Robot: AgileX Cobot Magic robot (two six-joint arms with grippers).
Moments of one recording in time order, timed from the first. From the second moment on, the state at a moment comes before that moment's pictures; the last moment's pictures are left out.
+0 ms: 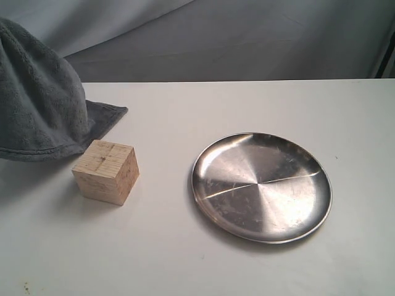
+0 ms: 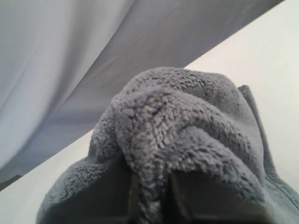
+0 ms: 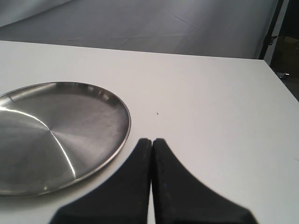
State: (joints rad) left arm 0.13 1.50 -1.14 -0.63 0.39 1.26; right arm -0.02 0.01 0.00 0.14 0.36 -0.21
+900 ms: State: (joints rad) left arm 0.13 1.70 -1.12 -0.41 0.45 1.03; right arm -0.02 0.01 0.00 0.14 0.36 -0.21
